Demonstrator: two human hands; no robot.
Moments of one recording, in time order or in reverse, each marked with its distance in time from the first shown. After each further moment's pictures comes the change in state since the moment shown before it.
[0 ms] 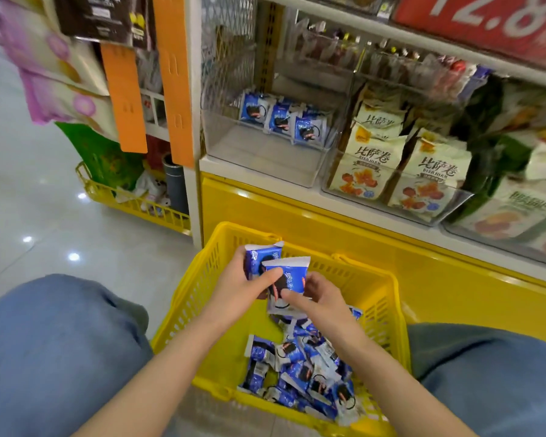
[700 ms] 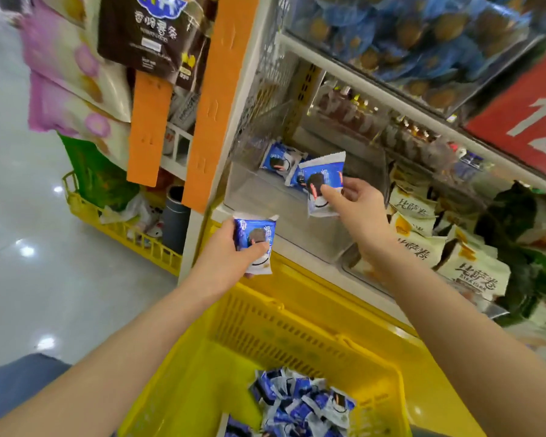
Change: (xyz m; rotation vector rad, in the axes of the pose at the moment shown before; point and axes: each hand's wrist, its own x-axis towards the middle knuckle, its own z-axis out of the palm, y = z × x) left_hand 0.106 0.082 -0.063 0.002 0.113 0.042; right_hand 0.181 -0.174 -0.016 -0.330 0.336 -0.351
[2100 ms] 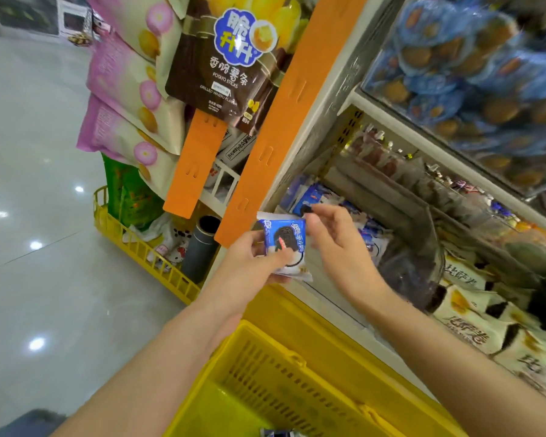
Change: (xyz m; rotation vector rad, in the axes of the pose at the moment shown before) left_hand 0.029 0.027 -0.036 -0.375 0.035 -0.081; right_hand -0.006 -0.048 0.078 -0.046 -0.281 -0.174
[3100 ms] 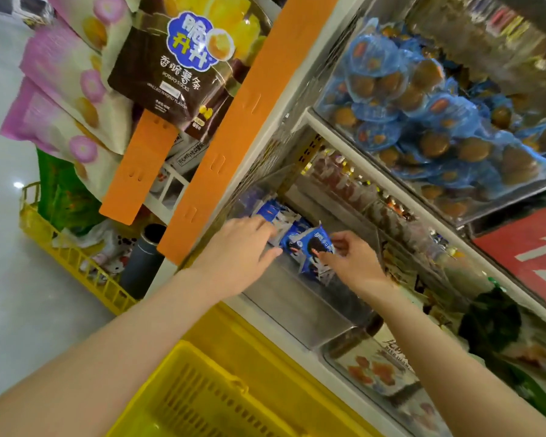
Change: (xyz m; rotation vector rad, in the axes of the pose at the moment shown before) left_hand 0.070 0.001 0.041 1.301 0.025 0.810; right_hand 0.048 0.058 -0.099 -0.503 0.082 0.177
